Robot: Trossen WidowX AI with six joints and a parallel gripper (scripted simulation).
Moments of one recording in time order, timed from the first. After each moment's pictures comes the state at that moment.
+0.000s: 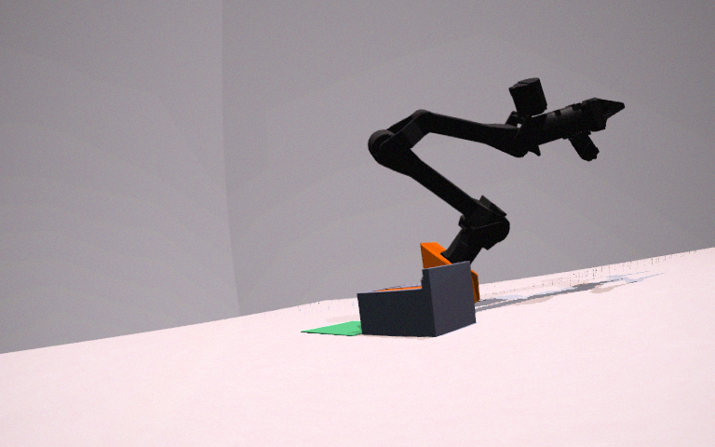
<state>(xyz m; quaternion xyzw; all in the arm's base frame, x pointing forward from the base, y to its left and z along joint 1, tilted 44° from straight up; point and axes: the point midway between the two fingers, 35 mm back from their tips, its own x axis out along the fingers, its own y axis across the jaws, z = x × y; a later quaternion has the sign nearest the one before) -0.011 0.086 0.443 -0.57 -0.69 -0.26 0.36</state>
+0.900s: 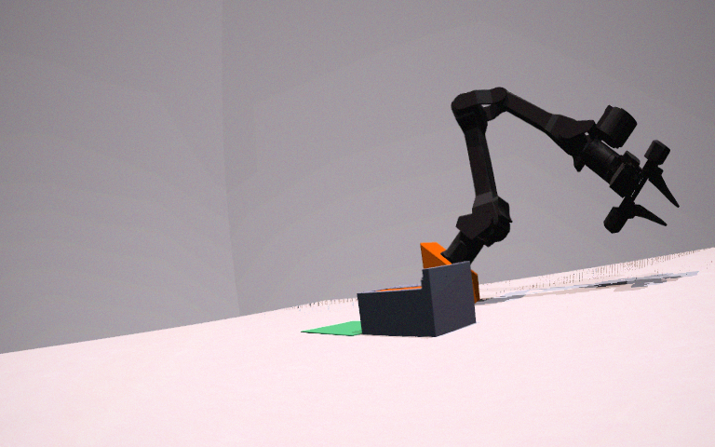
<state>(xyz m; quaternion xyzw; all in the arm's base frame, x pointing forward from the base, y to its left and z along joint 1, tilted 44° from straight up) 0.108 0.258 0.333 -0.65 -0.46 -0.32 -0.51</state>
